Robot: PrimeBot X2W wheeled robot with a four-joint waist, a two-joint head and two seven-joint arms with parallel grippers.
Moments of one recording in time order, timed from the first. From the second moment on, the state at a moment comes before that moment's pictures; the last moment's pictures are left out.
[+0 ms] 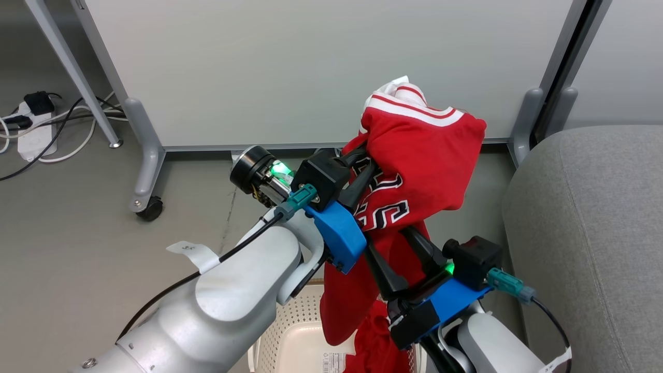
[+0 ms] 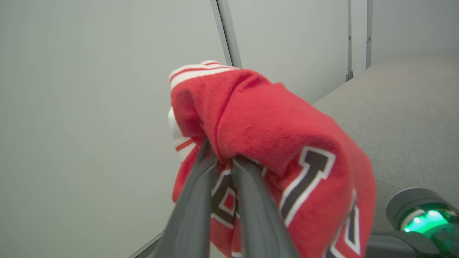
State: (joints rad) left arm -0.83 0.18 -1.04 0.49 -0.61 0.02 -0.16; right arm -0.35 -0.05 0.50 0.38 0.42 0.13 -0.26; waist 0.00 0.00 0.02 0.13
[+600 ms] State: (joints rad) left arm -0.84 0.17 -1.05 0.52 -0.62 0.02 -0.18; right arm -0.42 -0.05 0.55 0.44 0.51 0.13 -0.26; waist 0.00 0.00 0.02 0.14
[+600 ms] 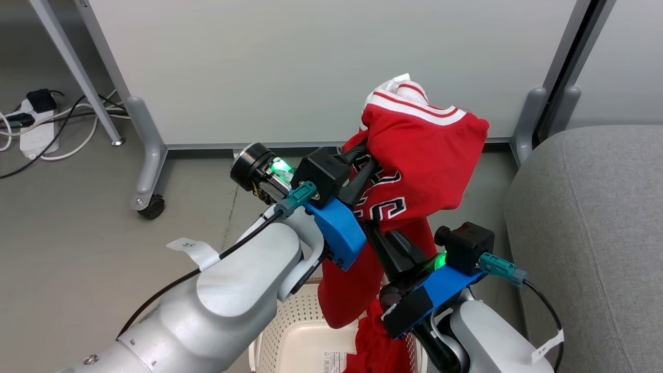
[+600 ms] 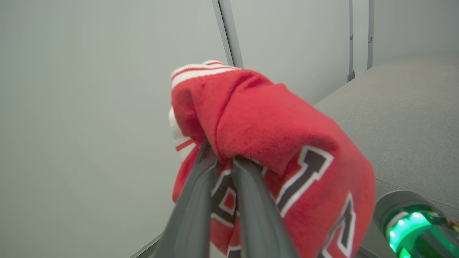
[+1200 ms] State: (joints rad) left arm -0.84 0.18 -1.05 0.53 -0.63 0.02 -0.18; right arm -0.42 -0.05 0.55 0.43 0.51 0.13 -0.26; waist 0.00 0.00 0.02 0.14
